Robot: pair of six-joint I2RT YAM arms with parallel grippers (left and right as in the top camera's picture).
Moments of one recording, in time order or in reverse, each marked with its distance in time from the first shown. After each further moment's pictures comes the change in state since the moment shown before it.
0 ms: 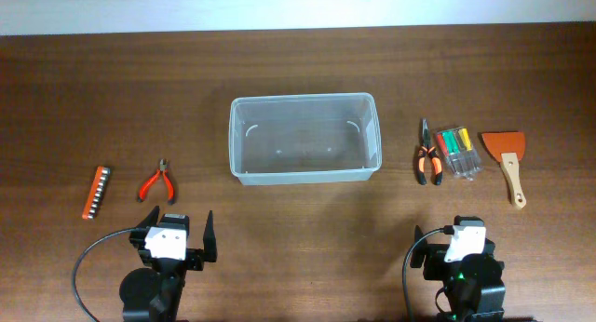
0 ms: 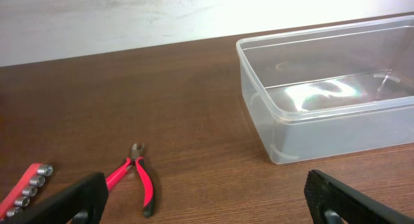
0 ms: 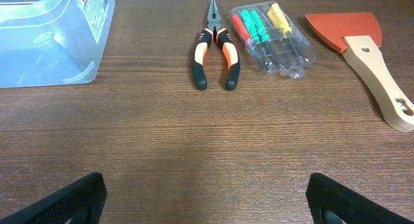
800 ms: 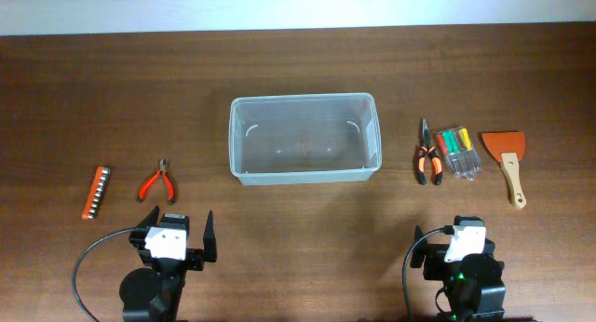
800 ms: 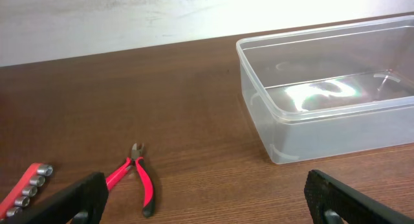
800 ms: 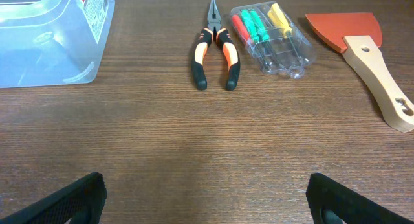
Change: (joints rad) left arm 0.000 0.000 0.000 0.000 0.000 0.000; right arm 0.000 0.000 0.000 0.000 0.000 0.000
